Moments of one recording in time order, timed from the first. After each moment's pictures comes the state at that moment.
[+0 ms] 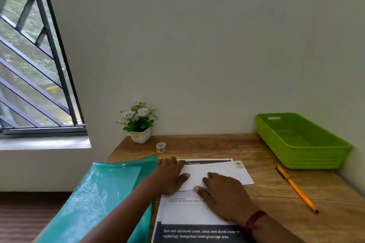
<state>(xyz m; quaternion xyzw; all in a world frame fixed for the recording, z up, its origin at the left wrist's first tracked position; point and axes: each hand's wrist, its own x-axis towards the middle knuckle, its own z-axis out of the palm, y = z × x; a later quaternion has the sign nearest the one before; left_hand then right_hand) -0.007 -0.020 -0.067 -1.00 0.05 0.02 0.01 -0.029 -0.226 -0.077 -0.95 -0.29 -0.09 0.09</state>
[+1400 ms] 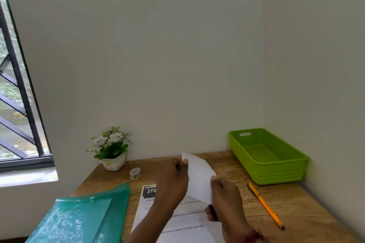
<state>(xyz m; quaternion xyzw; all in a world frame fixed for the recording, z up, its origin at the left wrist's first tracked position) -0.038 -0.146 0.006 -0.85 -0.06 -0.23 -0.47 -0.048 -0.267 -0.025 -0.70 0.08 -0.05 0.71</state>
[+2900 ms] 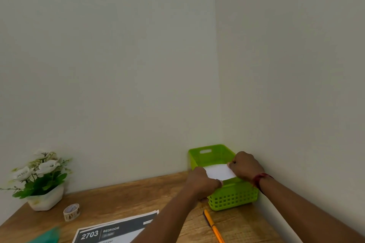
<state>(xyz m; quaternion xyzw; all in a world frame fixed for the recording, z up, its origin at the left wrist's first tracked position) 0.097 -0.317 0.004 -0.88 0.06 0.06 -0.47 0.134 -0.490 0.009 -0.96 0.07 -0.12 0.25</state>
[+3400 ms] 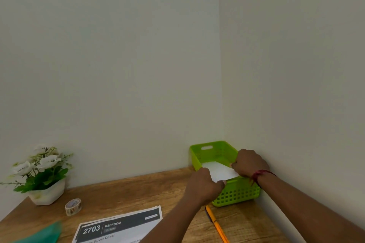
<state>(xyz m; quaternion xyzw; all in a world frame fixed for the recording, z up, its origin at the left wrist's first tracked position) 0.086 -0.315 -0.007 -0.95 0.11 -0.06 -0.28 0.130 -0.486 0.013 -0.97 0.10 -0.12 0.17</state>
